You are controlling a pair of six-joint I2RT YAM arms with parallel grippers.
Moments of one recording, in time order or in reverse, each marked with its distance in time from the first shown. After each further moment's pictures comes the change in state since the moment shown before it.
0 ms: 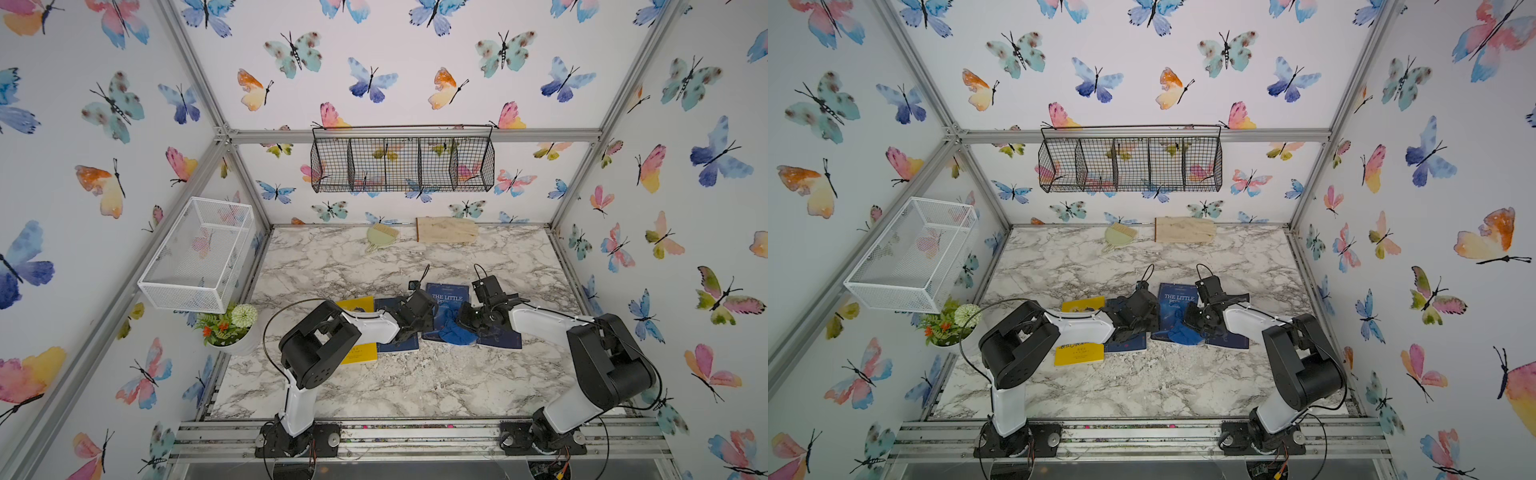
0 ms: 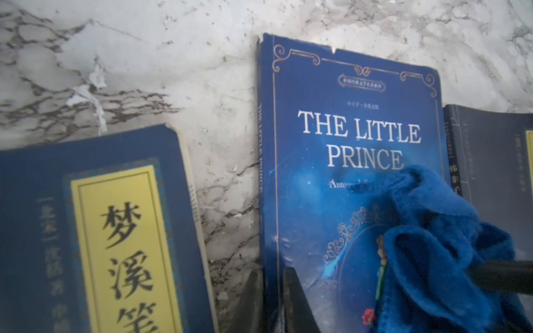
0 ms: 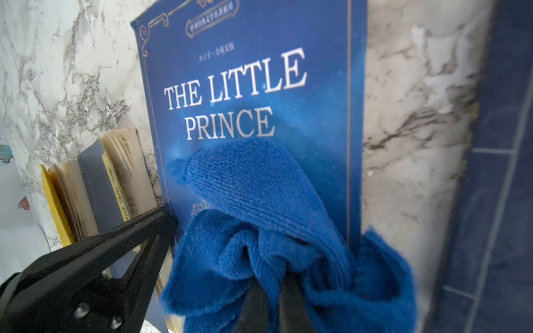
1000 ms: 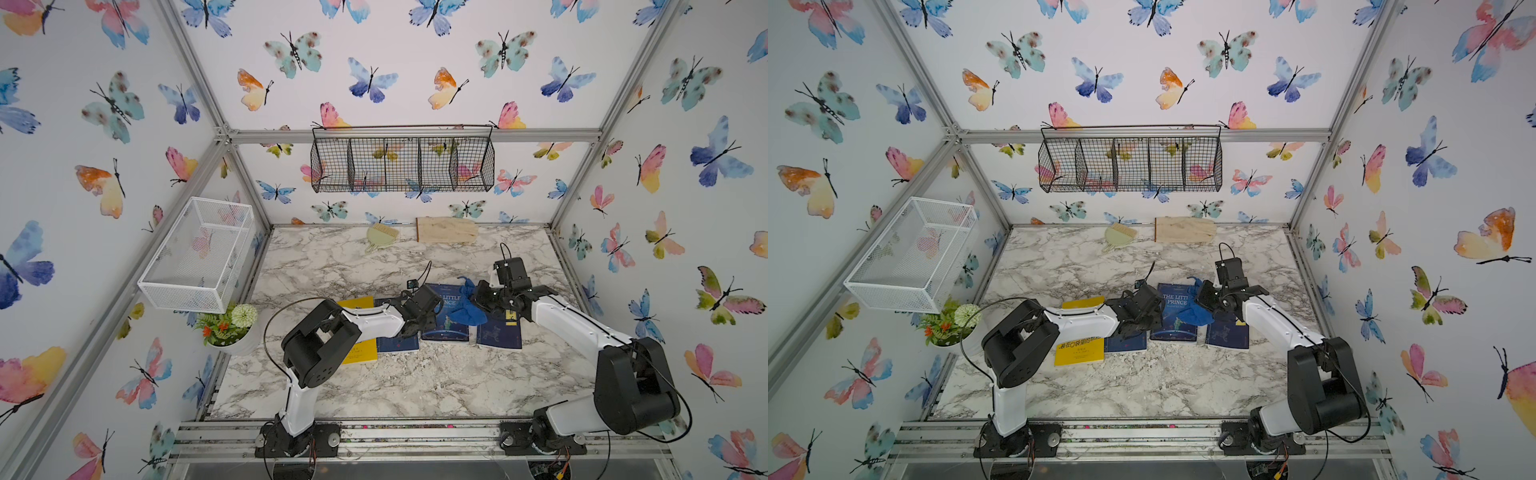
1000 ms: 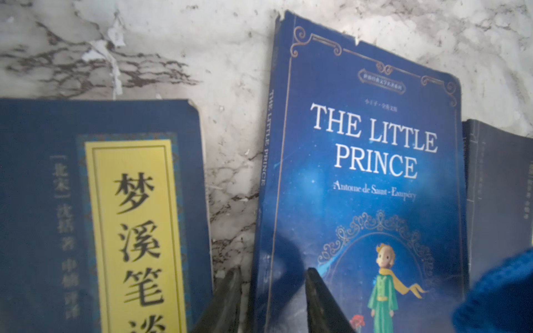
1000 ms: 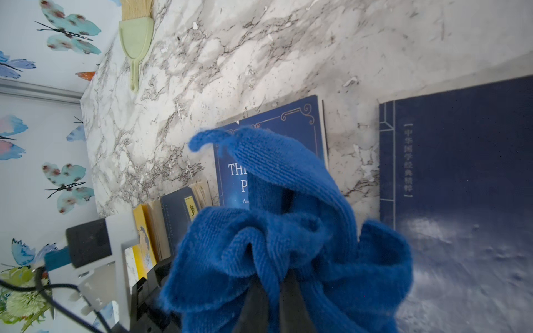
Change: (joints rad) left arm -0.004 0.014 0.116 -0.215 -0.024 -0.166; right arm -0.121 -0.166 0.100 -0.103 -0.068 -0.001
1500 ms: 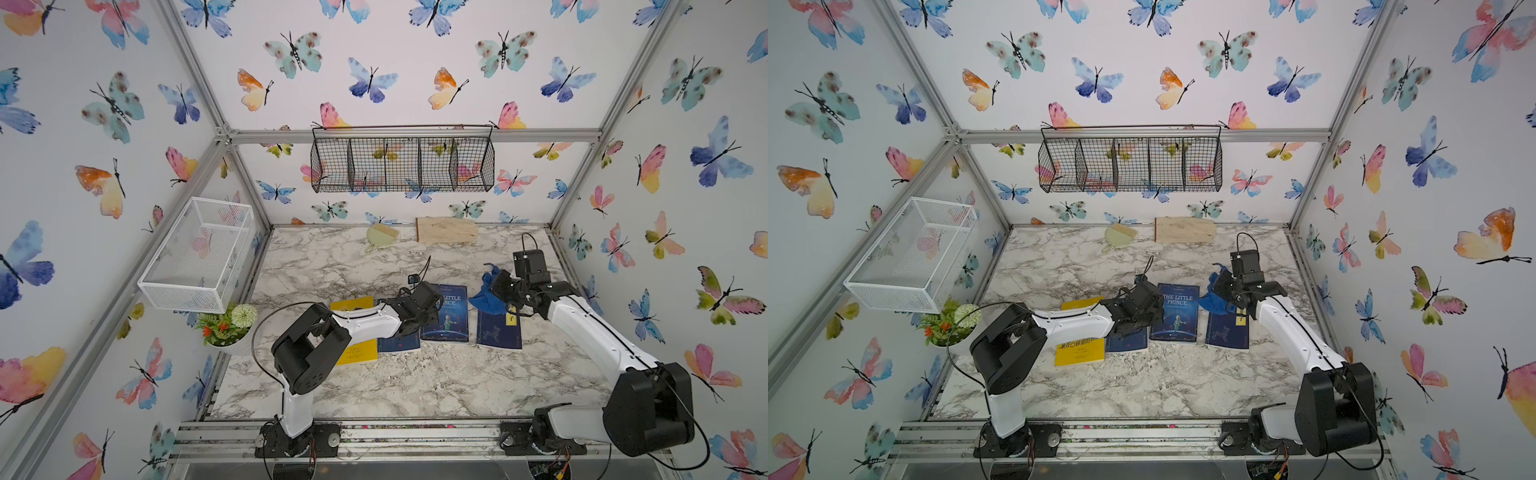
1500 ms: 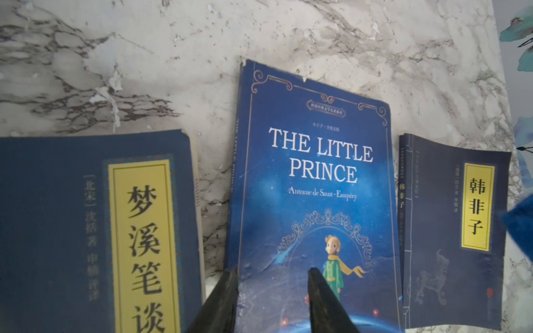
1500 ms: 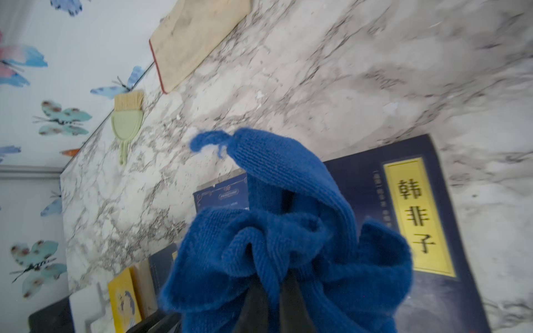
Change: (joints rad) left arm -0.013 -0.067 -0.005 0.022 0.006 0.017; right arm -0.041 -0.092 0.077 -0.115 0.198 0.018
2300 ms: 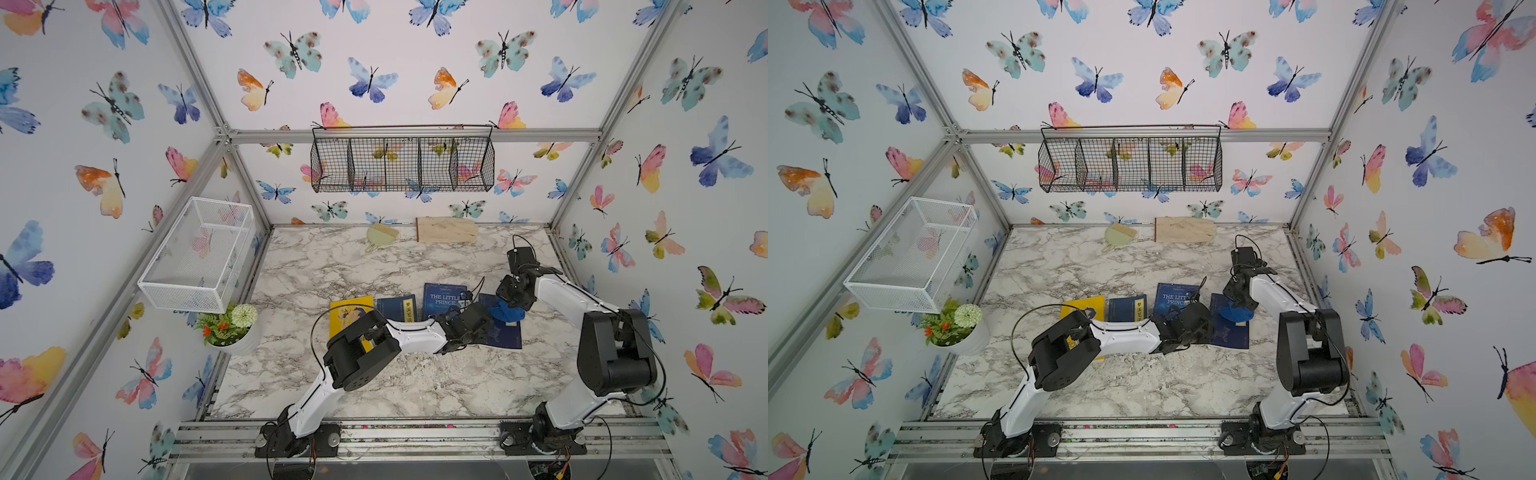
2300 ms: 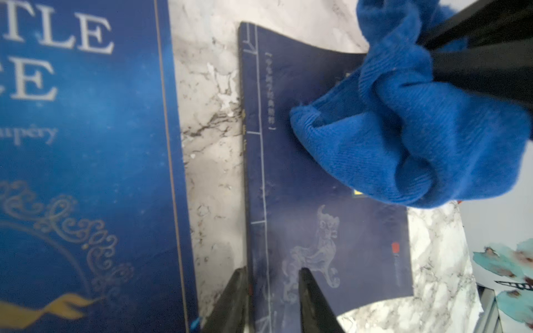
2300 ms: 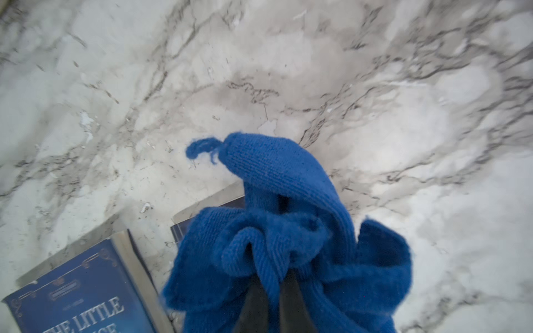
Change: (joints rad) left arm -0.226 0.285 0.326 0.098 0.044 -0.052; right arm -0.132 0.257 0.119 -0.148 0.277 -0.048
